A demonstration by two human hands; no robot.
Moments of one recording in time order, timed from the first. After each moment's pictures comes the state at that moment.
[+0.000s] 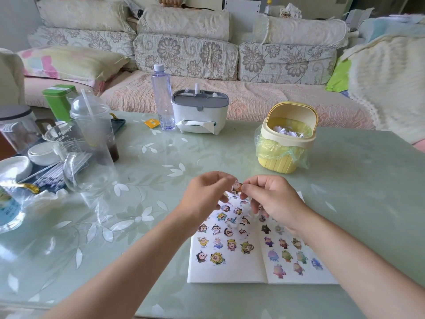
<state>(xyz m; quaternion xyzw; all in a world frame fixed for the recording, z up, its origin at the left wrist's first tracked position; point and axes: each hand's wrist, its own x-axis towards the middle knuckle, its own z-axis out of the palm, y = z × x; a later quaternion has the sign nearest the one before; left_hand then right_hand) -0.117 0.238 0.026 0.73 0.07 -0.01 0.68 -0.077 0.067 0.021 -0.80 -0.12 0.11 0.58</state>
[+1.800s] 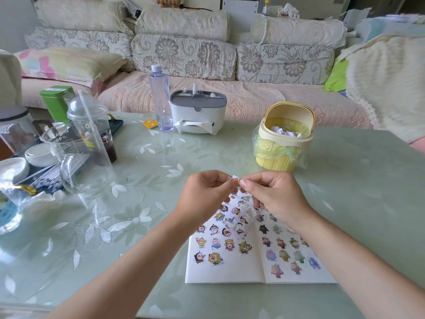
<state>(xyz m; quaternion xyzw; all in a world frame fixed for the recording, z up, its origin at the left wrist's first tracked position) -0.117 0.233 0.026 0.77 0.05 0.05 0.64 -0.085 0.062 0.034 -0.80 -0.16 0.01 0.58</state>
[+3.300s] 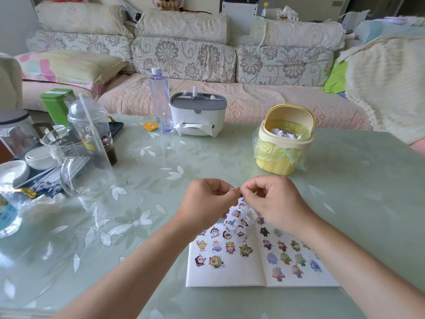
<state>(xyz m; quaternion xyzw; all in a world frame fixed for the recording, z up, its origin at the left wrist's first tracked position) -0.125 0.230 0.031 0.79 0.07 0.01 0.61 -0.083 0.061 0.028 -0.85 -0.23 -0.03 0.47</state>
